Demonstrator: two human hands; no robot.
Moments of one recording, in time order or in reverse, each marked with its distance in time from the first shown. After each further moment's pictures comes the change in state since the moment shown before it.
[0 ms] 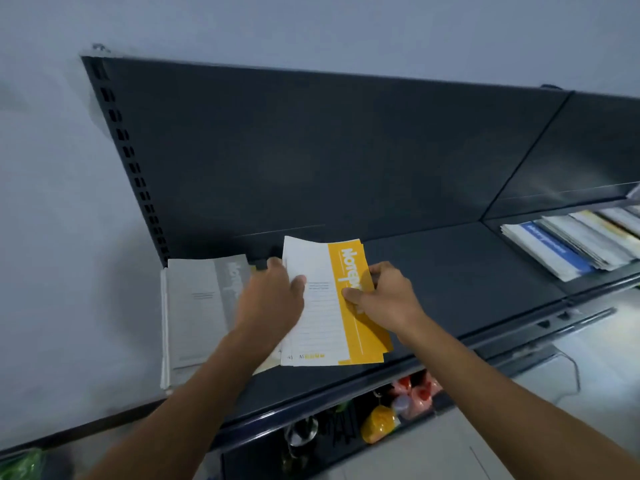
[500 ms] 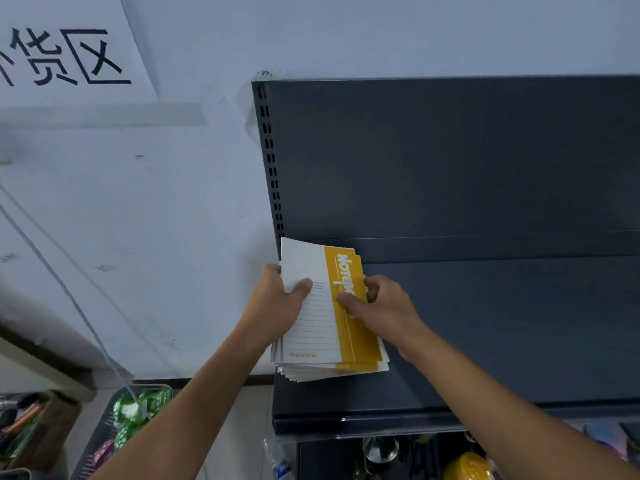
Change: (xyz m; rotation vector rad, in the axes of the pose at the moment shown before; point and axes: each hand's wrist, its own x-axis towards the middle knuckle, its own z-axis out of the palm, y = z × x) left_hand -0.013 -0.118 -0.075 -0.327 0.026 -0.361; right_hand -0.007 -0.064 0.125 0.095 -0.326 -0.180
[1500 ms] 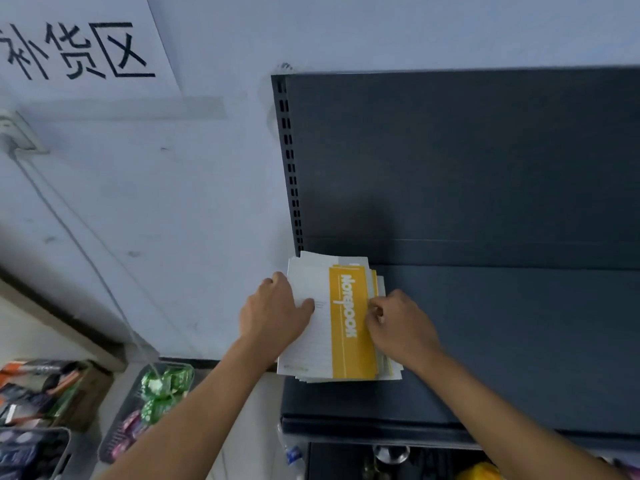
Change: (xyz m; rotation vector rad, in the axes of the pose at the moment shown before) left_hand -0.001 -0.014 -0.001 0.568 0.147 -0.023; right_hand 0.013 0.026 0.005 -0.568 -0.019 -0.263
